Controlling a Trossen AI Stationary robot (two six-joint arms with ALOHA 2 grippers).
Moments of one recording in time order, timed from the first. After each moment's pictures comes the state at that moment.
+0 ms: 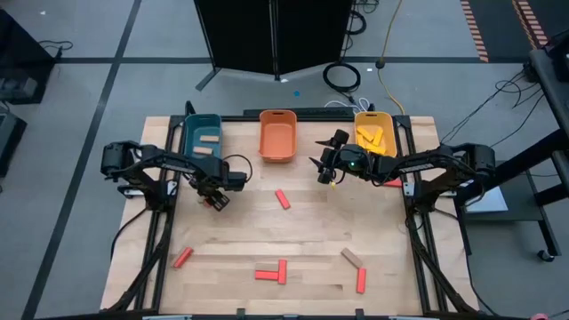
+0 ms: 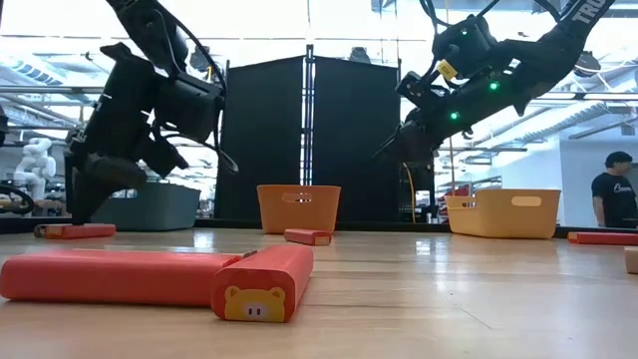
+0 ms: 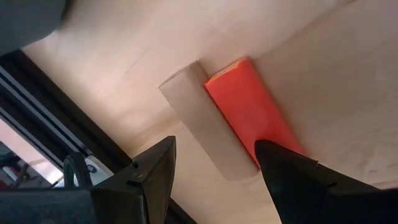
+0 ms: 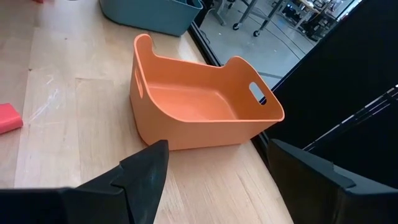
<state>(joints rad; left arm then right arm) 0.13 1.58 0.79 -1.12 -0.08 -0.74 -0.26 1.45 0.55 0.54 0.33 -0.33</state>
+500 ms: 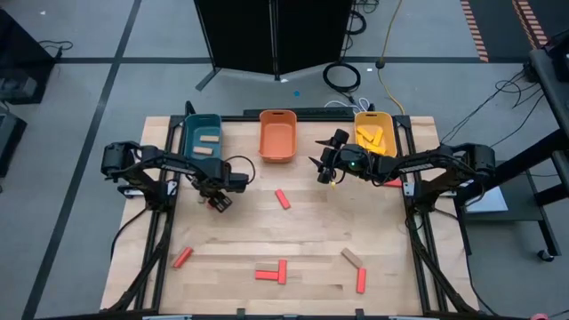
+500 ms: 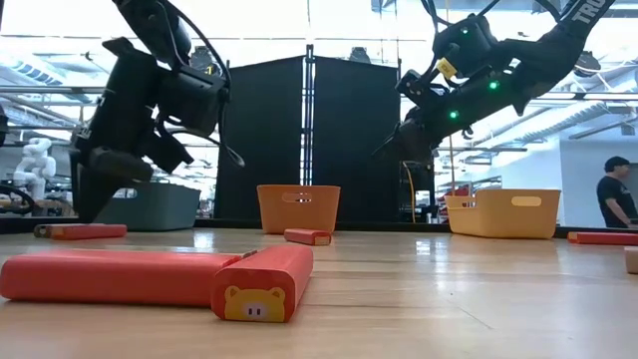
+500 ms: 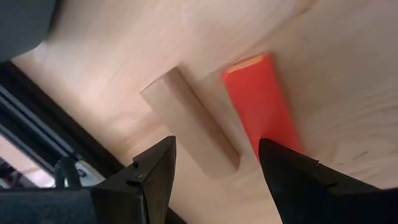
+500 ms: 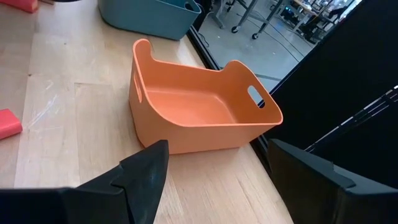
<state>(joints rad) 0.11 1.58 0.83 -1.15 -0.07 -0.74 -0.26 1.45 0.55 0.55 0.33 -0.33</state>
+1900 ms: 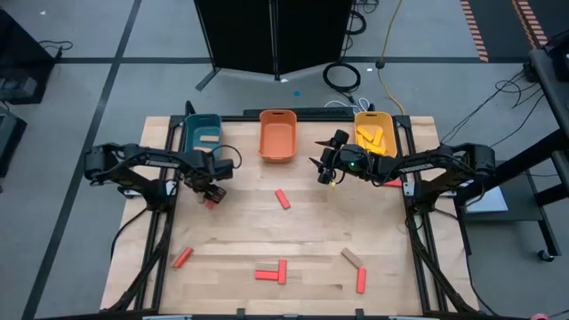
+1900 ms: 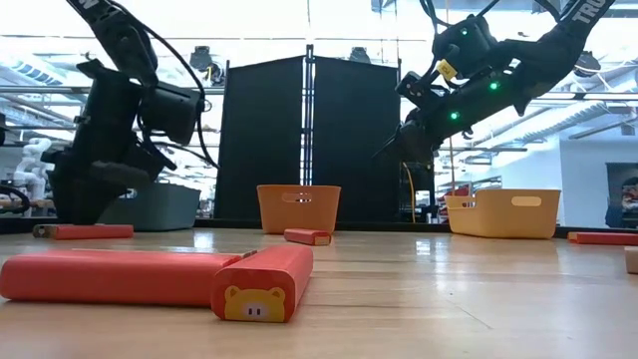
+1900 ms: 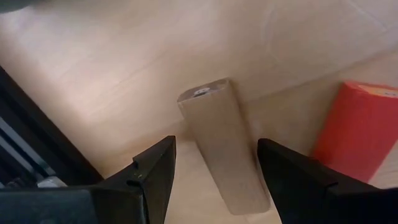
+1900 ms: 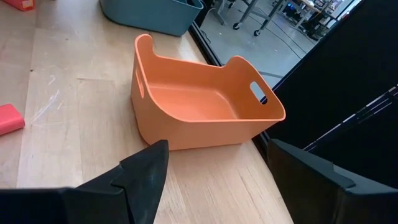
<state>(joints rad) 0.31 1.40 0.62 -0.97 -0.03 -0.74 -0.25 1.45 0.55 0.53 0.33 -0.33</state>
